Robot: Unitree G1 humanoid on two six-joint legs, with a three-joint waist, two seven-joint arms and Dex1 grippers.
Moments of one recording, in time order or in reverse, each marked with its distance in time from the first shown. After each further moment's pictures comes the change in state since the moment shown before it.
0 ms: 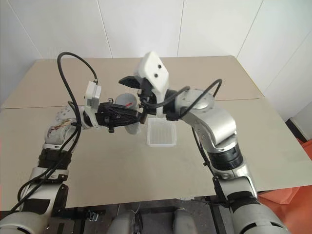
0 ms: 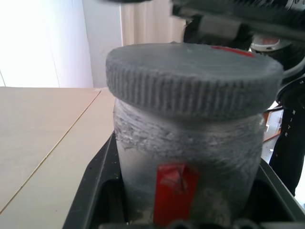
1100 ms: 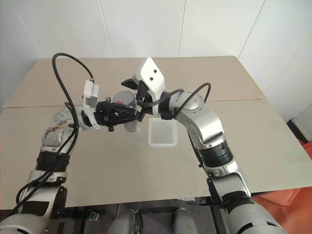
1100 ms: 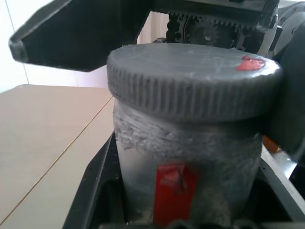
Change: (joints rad) left arm 0.033 0.014 0.015 -0.058 -0.005 0.028 0.082; right arm 0.014 0.030 0.002 0.146 -0.046 -0.128 0.049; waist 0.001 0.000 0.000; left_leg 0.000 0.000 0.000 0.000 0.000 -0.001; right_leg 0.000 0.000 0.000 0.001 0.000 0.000
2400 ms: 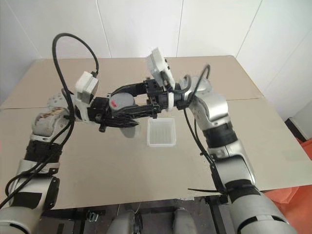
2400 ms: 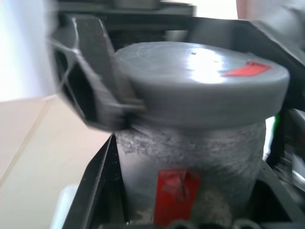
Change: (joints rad) left arm -0.113 0.121 -0.090 -0.121 -0.101 0.153 -0.270; right arm -0.235 -0.060 0.023 0.437 0.251 -0.233 0.781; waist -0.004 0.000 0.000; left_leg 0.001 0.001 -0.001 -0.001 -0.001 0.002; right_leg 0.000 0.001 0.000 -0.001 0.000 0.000
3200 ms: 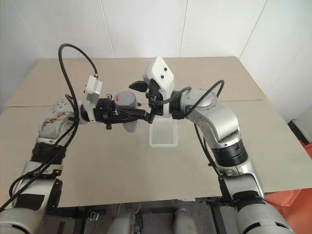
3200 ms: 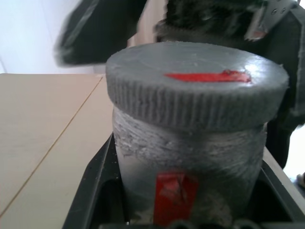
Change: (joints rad) left arm 0.025 -0.076 0.021 0.200 0.110 -0.145 0.193; right arm 0.228 -0.051 -0.037 -0.506 -0.164 0.346 -0.760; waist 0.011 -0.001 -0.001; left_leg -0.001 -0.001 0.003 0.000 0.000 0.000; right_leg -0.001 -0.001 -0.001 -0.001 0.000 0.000
